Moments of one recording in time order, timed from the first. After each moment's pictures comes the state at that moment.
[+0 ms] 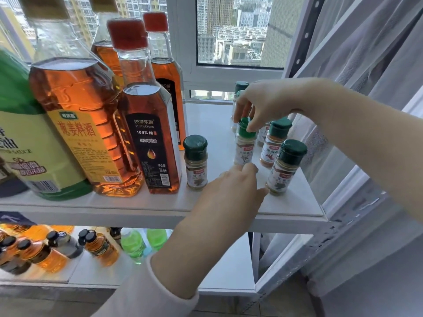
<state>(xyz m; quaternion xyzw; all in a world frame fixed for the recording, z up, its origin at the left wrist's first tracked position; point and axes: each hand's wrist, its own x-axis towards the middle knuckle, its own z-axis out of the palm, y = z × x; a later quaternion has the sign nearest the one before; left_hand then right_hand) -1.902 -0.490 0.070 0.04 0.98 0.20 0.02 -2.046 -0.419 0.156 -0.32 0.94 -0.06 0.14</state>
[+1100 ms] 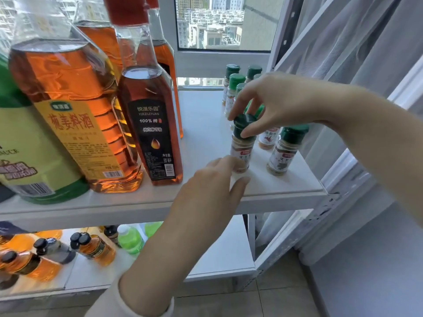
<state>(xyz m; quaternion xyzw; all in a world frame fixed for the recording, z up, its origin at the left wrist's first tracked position) -1.871 -0.532 0.058 0.06 0.94 0.34 -0.06 -1.981 -0.410 0.151 -0.34 0.93 -0.10 0.07</state>
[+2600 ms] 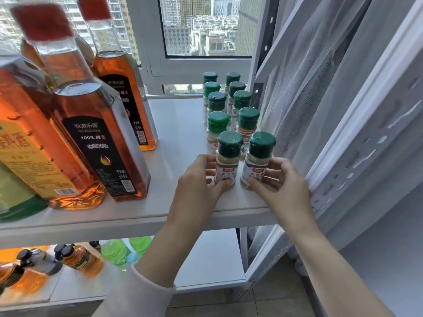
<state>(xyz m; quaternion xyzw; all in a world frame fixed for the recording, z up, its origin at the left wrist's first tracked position) -1.930 -0.491 0.019 0.00 0.88 0.46 -0.14 -1.952 -0.336 -0.001 -0.05 0.79 -0.60 -0.09</state>
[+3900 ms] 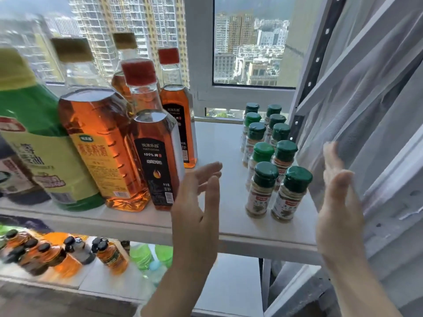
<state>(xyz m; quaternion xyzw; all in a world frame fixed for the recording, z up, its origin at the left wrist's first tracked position) -1.891 -0.501 0.041 -0.08 0.74 0.57 -0.36 -1.942 -0.346 0.052 -0.13 0.75 -0.63 -0.14</state>
